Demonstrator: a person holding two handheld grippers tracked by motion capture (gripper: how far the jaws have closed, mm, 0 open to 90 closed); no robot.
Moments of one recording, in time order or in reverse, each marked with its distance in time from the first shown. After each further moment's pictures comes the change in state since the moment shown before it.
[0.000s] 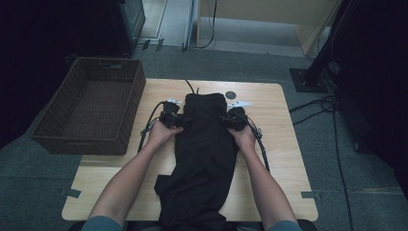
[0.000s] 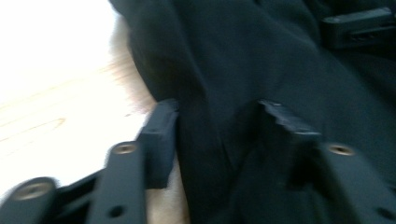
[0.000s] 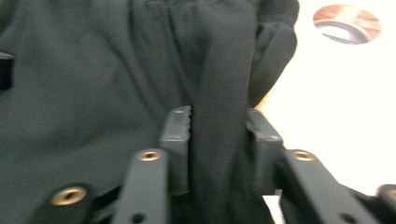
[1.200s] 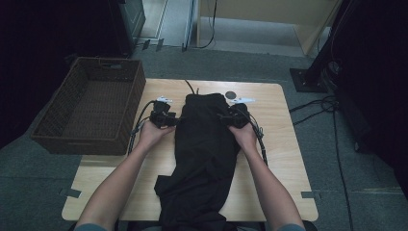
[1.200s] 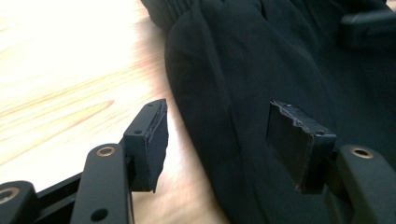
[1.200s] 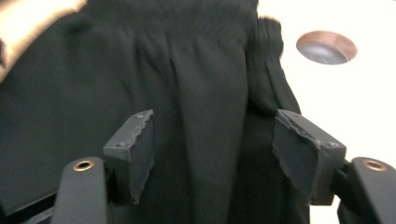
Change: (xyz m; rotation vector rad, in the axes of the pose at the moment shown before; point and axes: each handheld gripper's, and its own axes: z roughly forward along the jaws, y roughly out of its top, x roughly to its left) left arm 0.012 -0.002 -0.029 -0.036 -0.003 -0.035; right arm -0.001 0.011 -0.015 -0.006 -0.030 0.034
